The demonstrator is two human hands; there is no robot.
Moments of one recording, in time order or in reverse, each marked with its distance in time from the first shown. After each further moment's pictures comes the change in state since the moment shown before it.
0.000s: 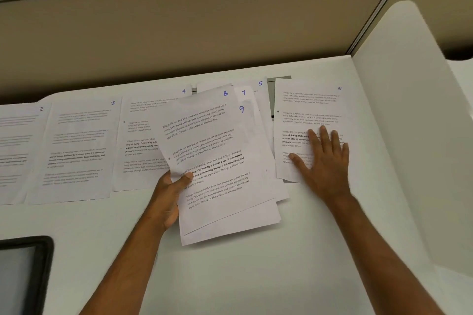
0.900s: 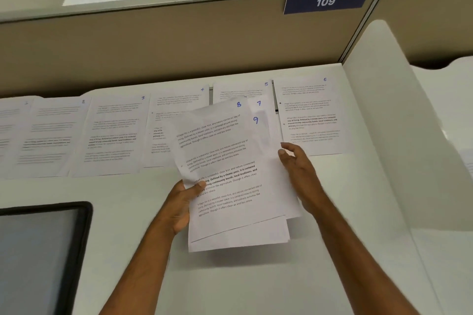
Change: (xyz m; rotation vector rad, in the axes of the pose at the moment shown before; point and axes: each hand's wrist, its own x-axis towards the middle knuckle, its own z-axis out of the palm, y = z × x) left_hand -0.100 -0.011 -0.027 -0.075 -0.137 -0.067; right_hand -0.101 -0.103 -0.093 1.115 -0.305 0.254
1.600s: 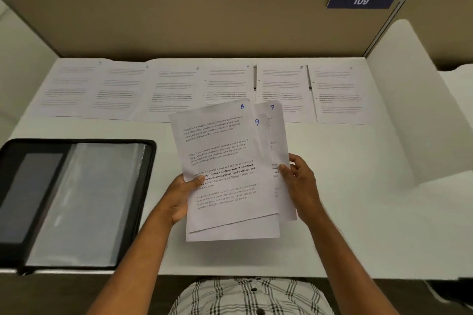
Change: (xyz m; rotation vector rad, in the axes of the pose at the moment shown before) left_hand -0.155 -0.048 -0.158 -0.063 -0.035 0.037; right_hand -0.198 0.035 0.116 0.016 0.035 -0.076
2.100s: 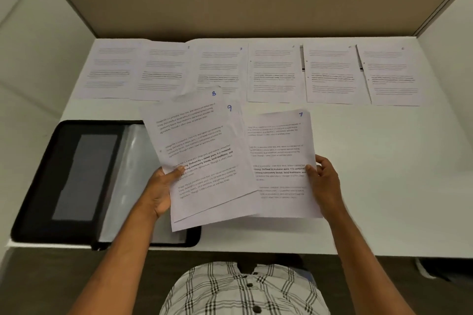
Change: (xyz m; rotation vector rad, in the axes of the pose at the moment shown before) left_hand -0.043 0.057 -0.207 0.007 0.168 0.037; right_hand -0.031 0.055 0.122 -0.148 0.154 0.081
